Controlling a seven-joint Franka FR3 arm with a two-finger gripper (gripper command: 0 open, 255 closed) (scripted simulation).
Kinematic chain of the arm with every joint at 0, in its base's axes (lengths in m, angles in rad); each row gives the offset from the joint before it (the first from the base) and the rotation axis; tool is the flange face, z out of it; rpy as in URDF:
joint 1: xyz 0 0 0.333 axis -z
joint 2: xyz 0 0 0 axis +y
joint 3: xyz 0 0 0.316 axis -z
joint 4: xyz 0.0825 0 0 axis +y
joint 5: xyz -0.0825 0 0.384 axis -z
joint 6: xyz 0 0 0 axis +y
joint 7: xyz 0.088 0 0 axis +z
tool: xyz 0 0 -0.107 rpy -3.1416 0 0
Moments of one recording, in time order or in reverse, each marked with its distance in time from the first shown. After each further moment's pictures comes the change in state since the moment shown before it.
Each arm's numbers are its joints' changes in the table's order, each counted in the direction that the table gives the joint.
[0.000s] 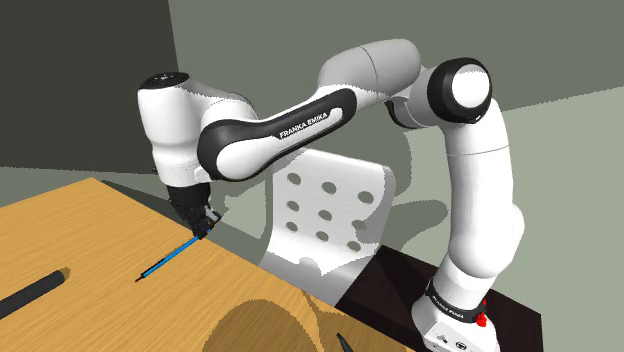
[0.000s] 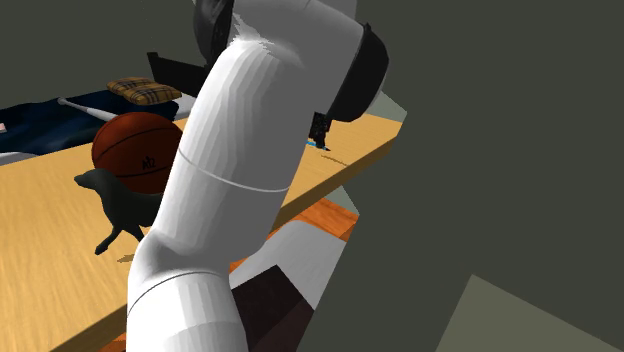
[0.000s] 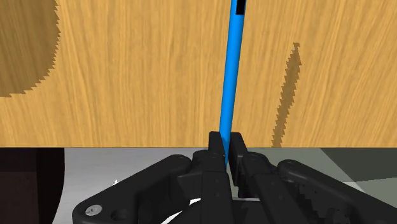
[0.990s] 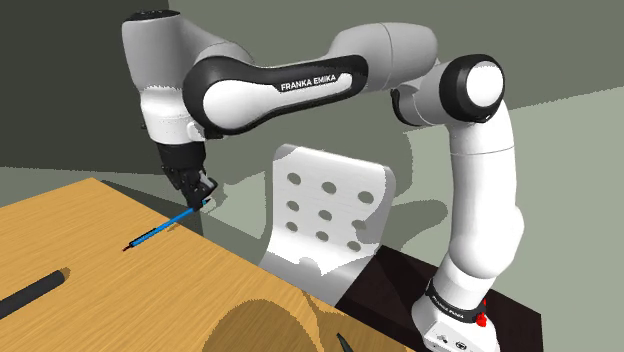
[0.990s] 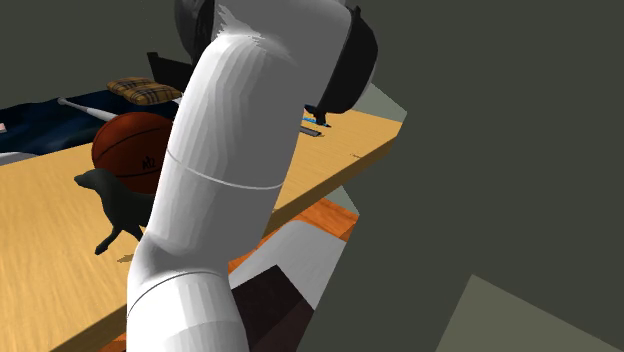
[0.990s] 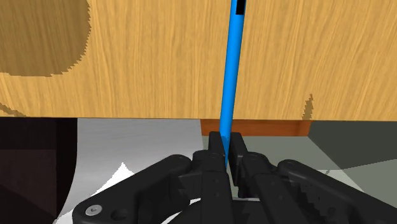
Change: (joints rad) arm -0.012 -0.043 -0.032 -0.158 -0.055 0.172 0.059
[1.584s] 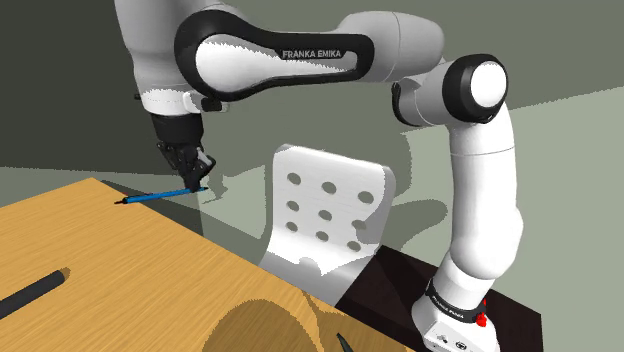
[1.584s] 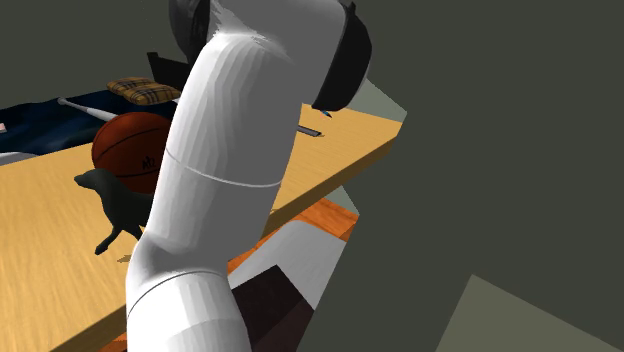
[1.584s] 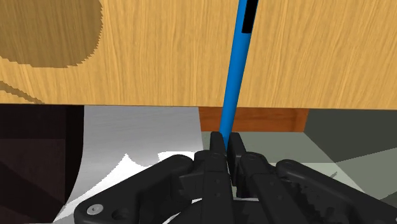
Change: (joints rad) arm -0.032 -0.004 -0.003 -0.123 -0.010 0.114 0.028
